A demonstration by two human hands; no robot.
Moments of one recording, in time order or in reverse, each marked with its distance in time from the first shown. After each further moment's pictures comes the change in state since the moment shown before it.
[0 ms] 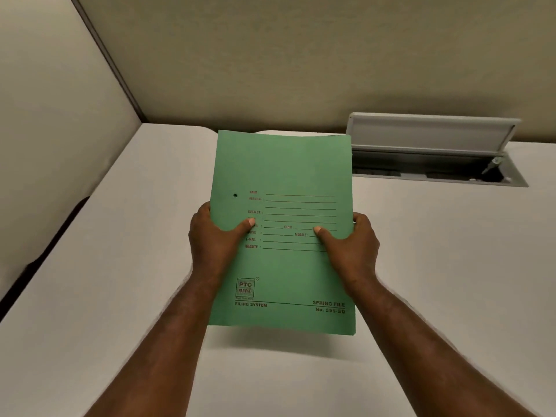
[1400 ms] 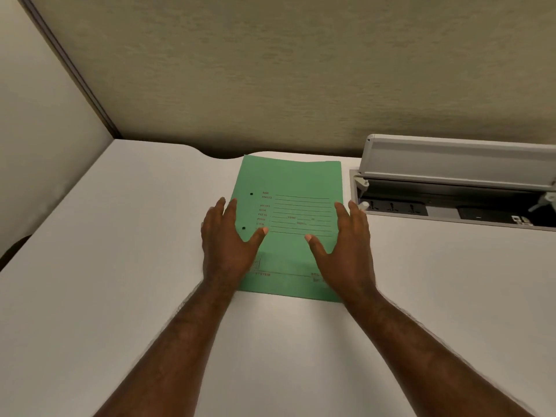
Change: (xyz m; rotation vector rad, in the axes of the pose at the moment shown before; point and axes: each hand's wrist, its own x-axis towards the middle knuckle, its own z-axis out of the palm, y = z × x) left_hand 0.130 -0.023 0.113 0.345 -0.042 0.190; right_hand 0.135 0.025 0.089 -0.367 -0.097 -0.289
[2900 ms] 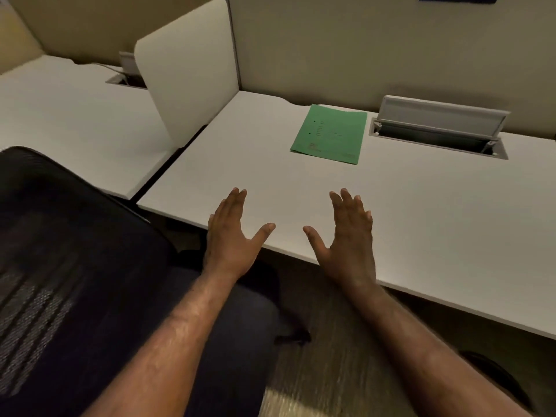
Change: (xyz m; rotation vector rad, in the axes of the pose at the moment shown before) left_hand -0.538 -0.007 -0.313 -0.093 0.116 0.023; right_hand -0.513 -0.102 -0.214 -0.106 -0.088 -0.367
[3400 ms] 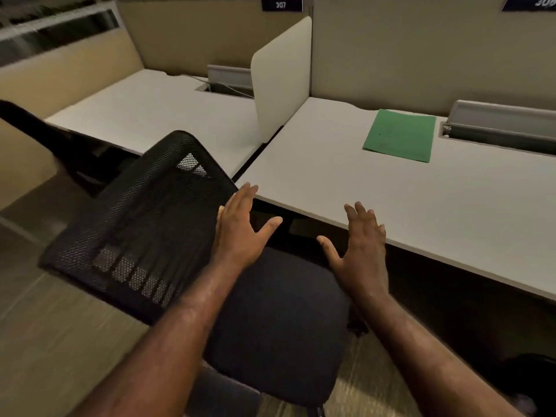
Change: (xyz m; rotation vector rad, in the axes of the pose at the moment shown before) left_hand -0.084 -0.094 -0.198 0.116 0.115 0.047; right_hand -0.122 -0.179 0.040 0.084 -0.020 -0.040
